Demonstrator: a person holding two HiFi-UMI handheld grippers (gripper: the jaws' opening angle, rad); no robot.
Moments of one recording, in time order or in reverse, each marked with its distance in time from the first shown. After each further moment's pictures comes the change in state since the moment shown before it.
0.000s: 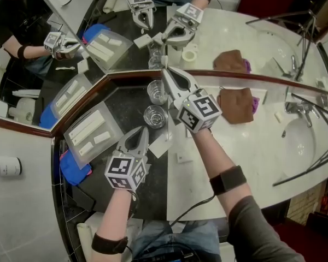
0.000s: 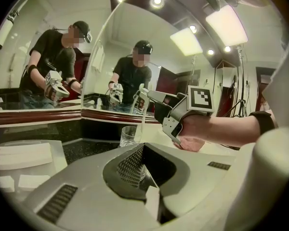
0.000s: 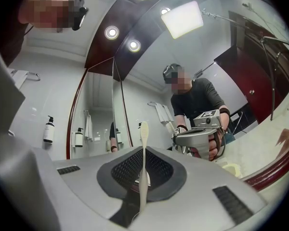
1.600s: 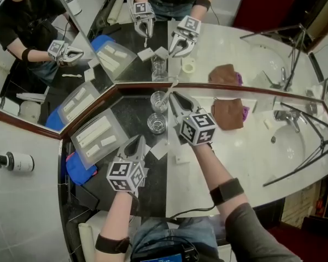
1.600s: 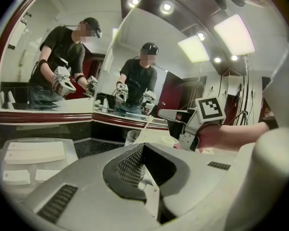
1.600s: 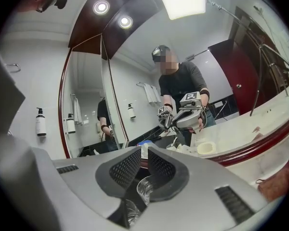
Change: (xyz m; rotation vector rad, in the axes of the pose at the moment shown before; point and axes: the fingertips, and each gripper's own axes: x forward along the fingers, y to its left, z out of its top) left arm -0.037 0.007 0.016 -0.096 -0.013 0.037; right arm -0.041 0.003 -0.025 0.039 0.283 -0.163
